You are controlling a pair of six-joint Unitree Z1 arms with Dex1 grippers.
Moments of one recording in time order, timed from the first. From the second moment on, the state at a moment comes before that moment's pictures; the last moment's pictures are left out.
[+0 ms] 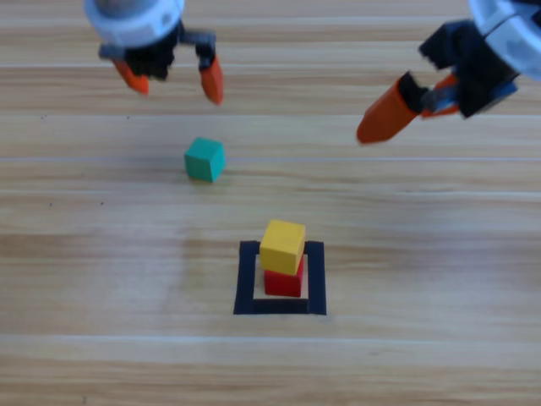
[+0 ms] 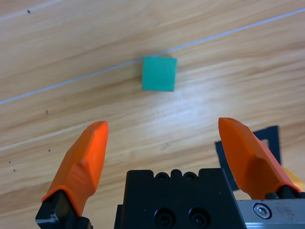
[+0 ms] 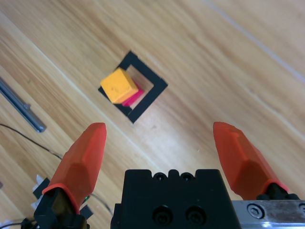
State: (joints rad) arm 0 -0.49 2.12 -1.98 1.08 0.06 -0.30; arm 1 0.73 1.78 -1.53 0.78 0.22 0.09
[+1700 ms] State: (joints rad) arm 0 -0.53 2.49 -2.20 1.16 0.12 -0.33; arm 1 0.70 1.56 -1.18 0.50 0.26 -0.07
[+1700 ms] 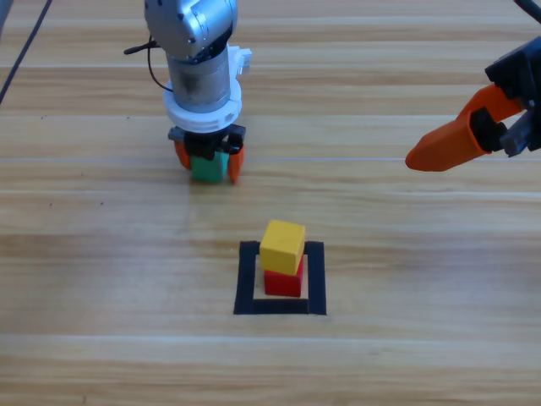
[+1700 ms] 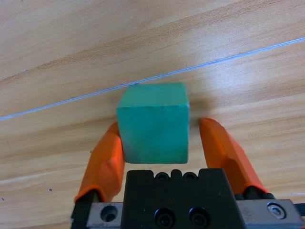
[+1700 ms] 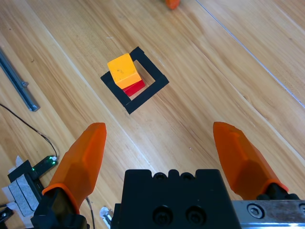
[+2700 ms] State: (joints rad) arm 0 -0.64 2.08 -2.10 1.41 0.11 -0.61; arm 1 0.70 1.56 -1.18 0.50 0.26 -0.07
